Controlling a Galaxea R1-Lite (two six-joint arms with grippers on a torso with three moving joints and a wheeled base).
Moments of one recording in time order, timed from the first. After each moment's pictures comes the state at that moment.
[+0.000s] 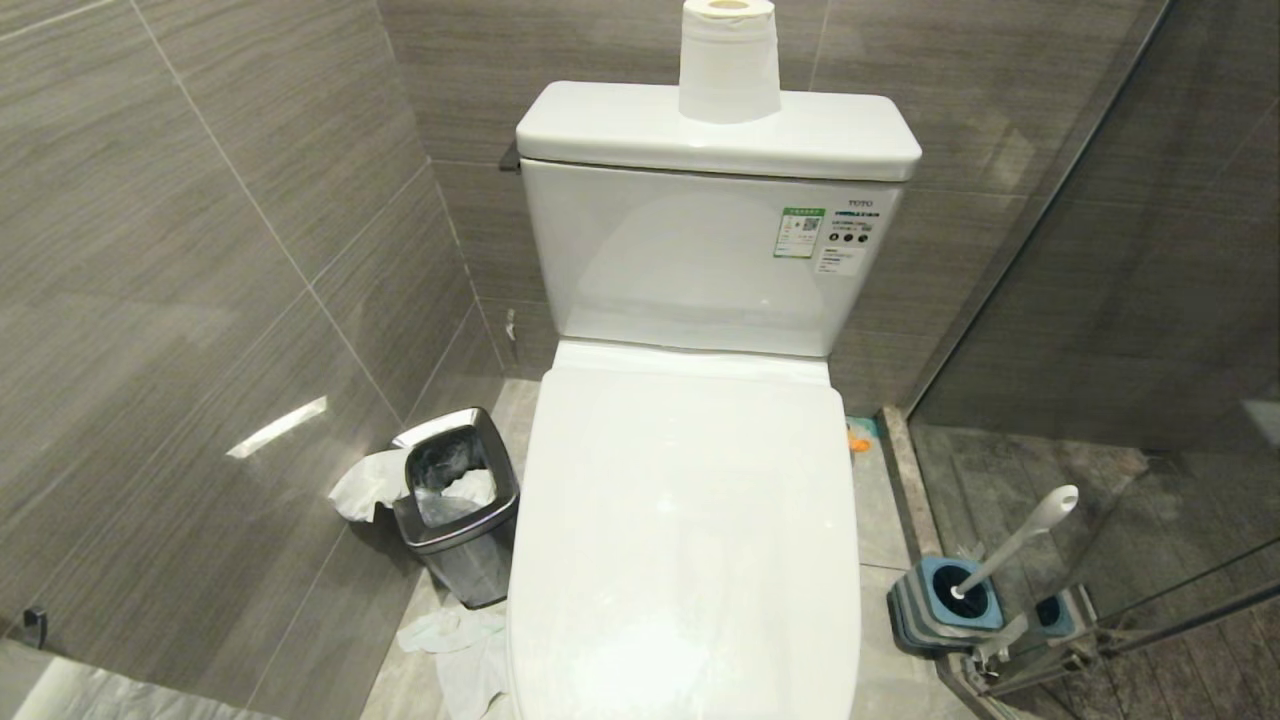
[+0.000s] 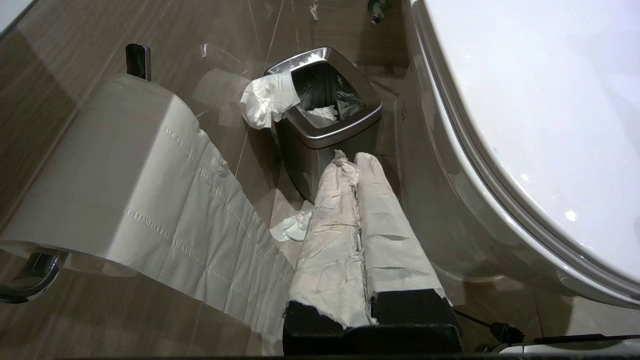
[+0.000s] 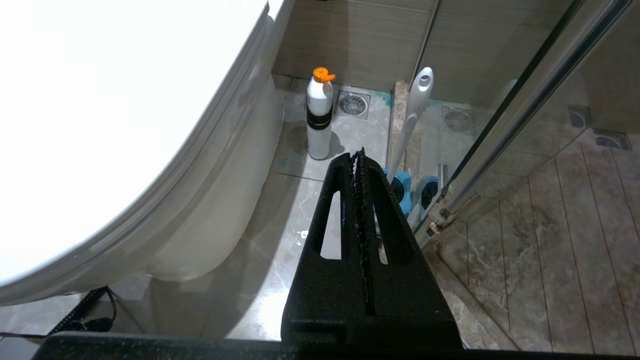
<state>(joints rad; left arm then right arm) 0.00 0.00 0.00 0.01 -0.03 0.02 0.01 0.00 0.00 0.00 0.00 0.01</state>
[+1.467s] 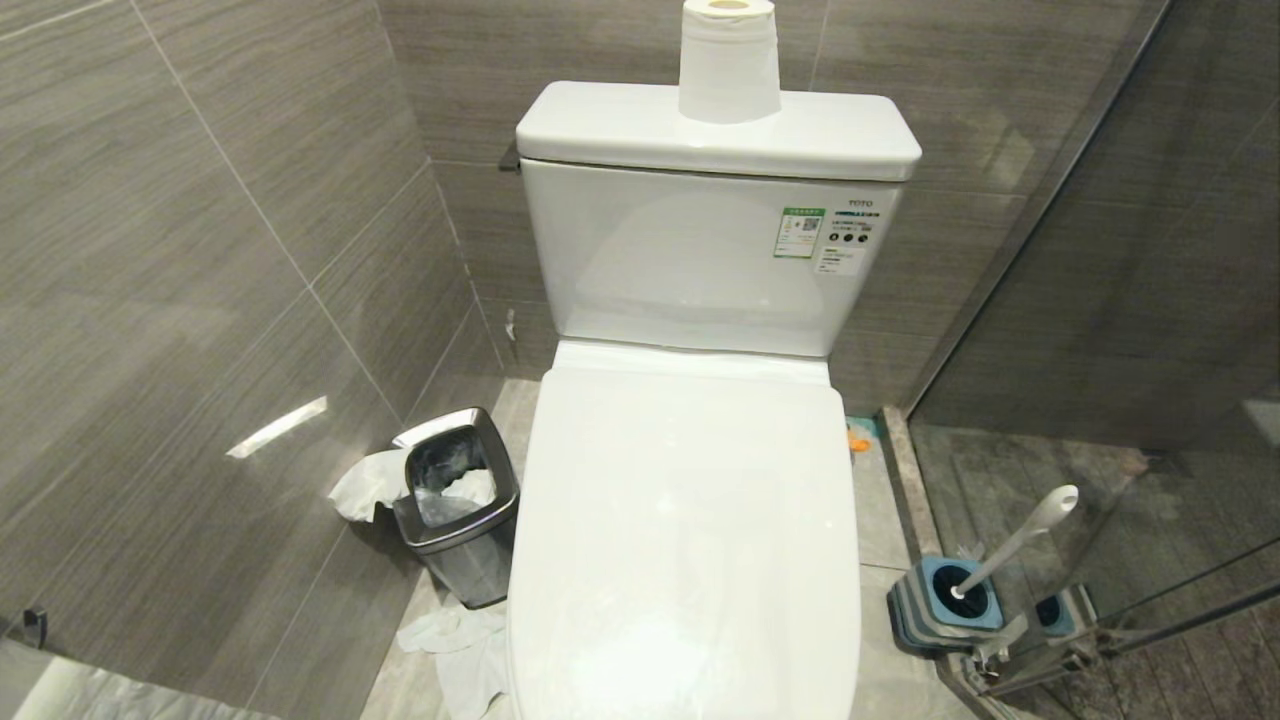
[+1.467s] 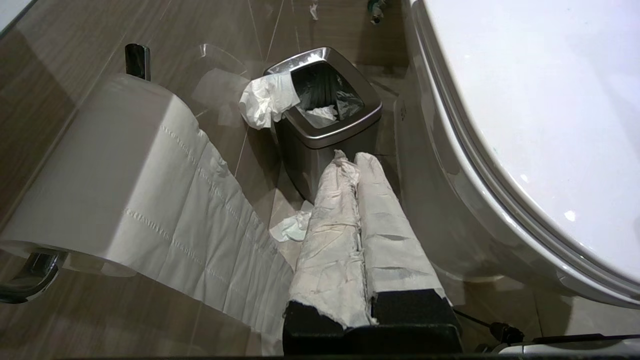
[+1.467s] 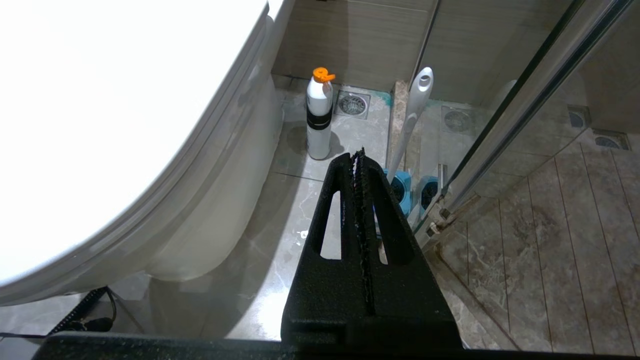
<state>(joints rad) 0.00 0.00 0.00 0.01 -0.03 0.02 0.01 0.00 0.00 0.00 0.00 0.01</state>
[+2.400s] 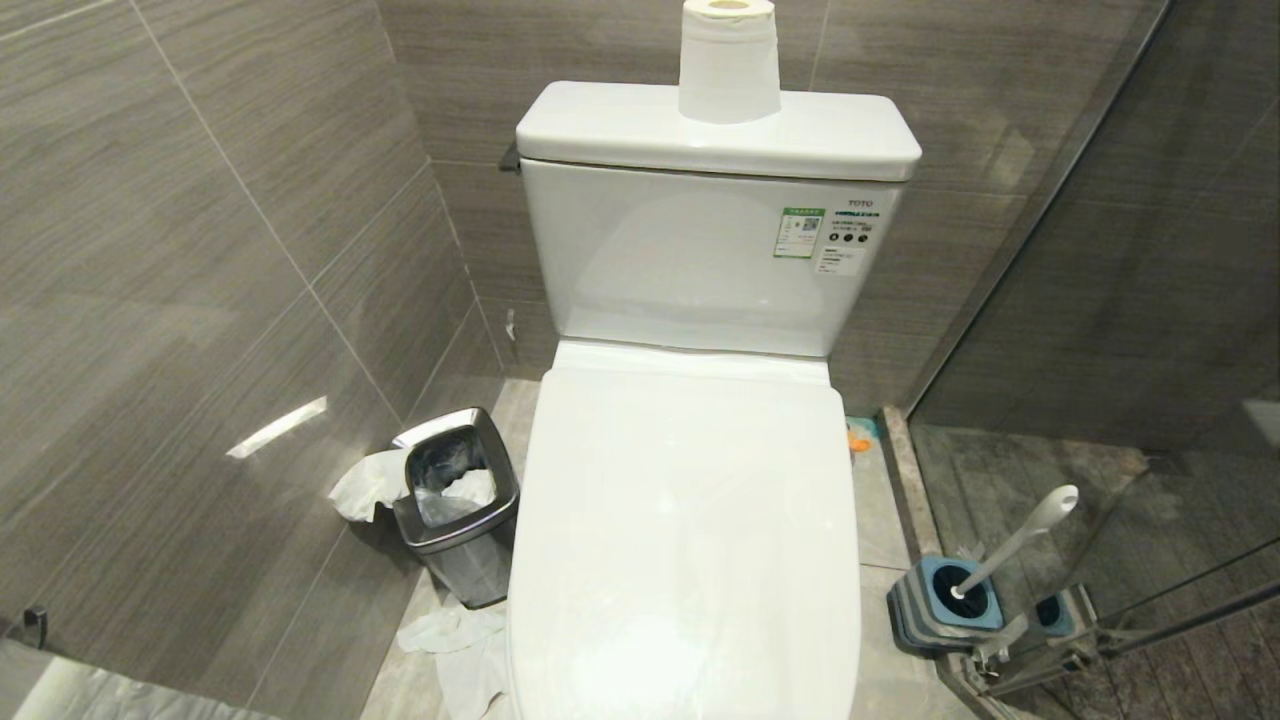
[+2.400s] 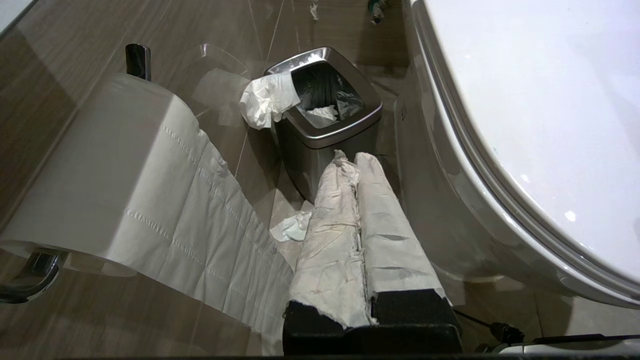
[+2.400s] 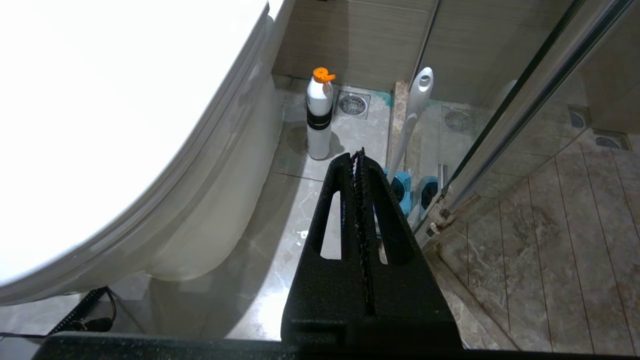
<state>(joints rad) 0.00 0.00 0.00 0.01 -0.03 0.02 0.01 0.00 0.00 0.00 0.00 0.01</state>
